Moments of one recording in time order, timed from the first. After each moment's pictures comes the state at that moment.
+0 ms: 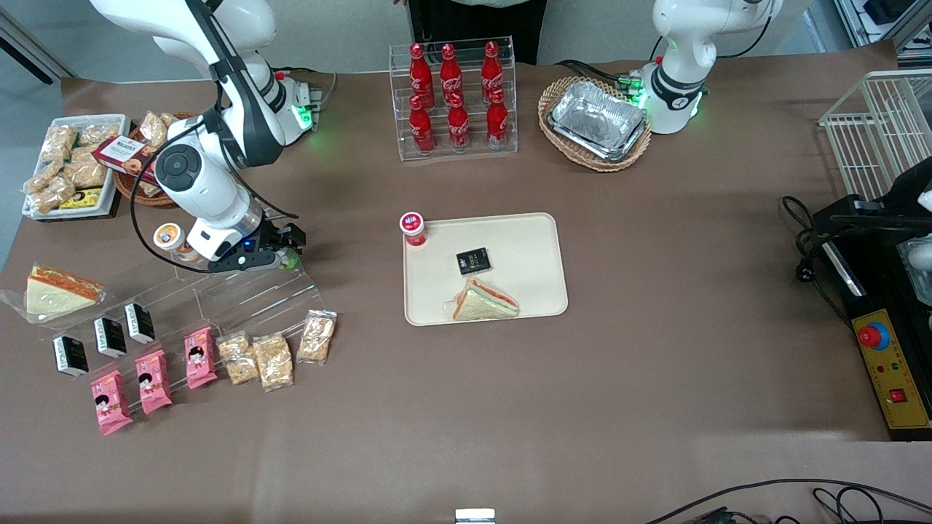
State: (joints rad) arm 0.12 -0.05 0.11 -2.47 0.03 2.41 0.09
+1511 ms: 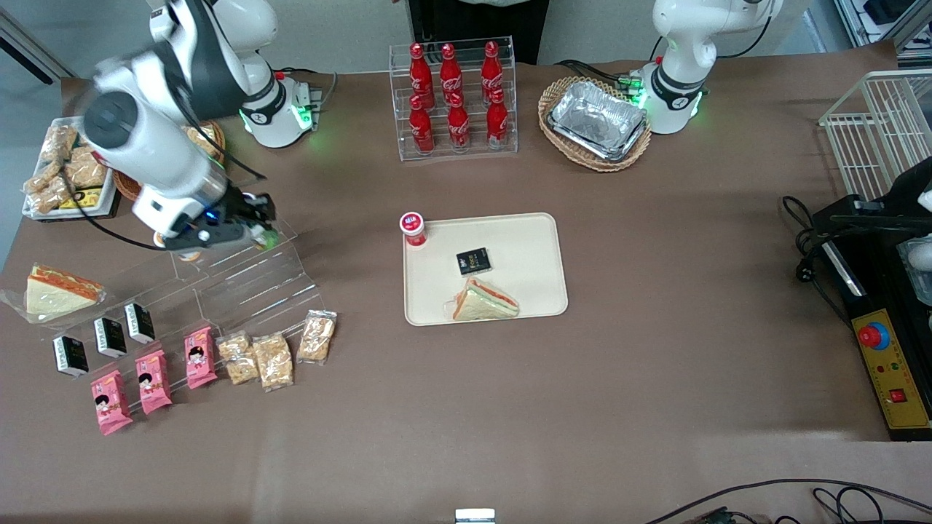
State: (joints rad) arm 0.13 -0.17 0.11 -2.12 0.03 1.86 0.10
